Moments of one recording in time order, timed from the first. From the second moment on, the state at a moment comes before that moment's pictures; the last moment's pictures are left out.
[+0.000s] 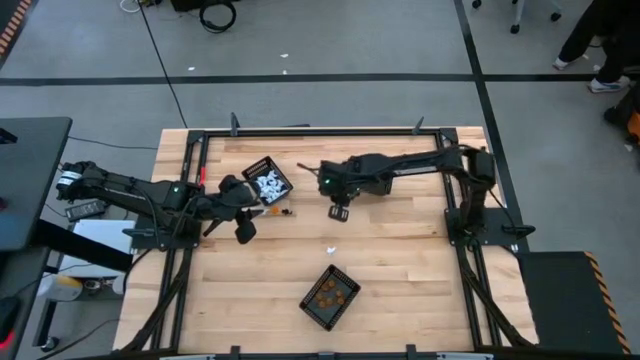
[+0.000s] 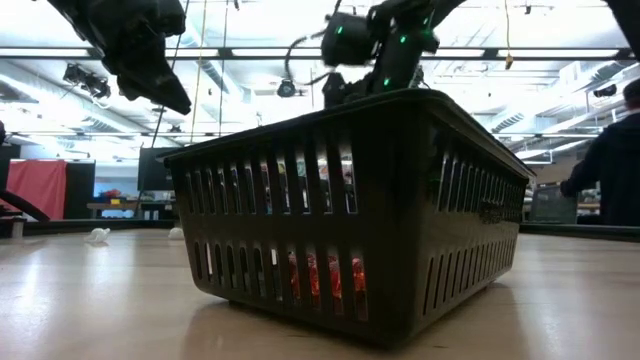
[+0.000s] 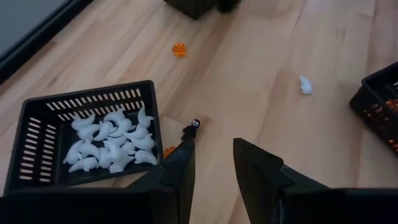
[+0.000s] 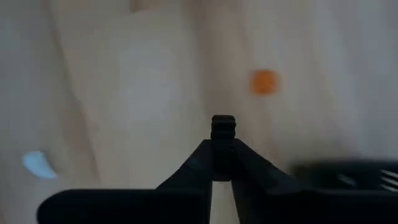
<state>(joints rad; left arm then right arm) -0.19 0.90 0.69 -0.58 -0.41 -0.46 -0.16 1.86 1.41 -0.74 0.07 0.11</state>
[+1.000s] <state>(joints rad) -0.19 0.90 0.69 -0.58 -0.52 -0.46 -0.50 1.65 1.14 -0.67 -0.11 0.24</state>
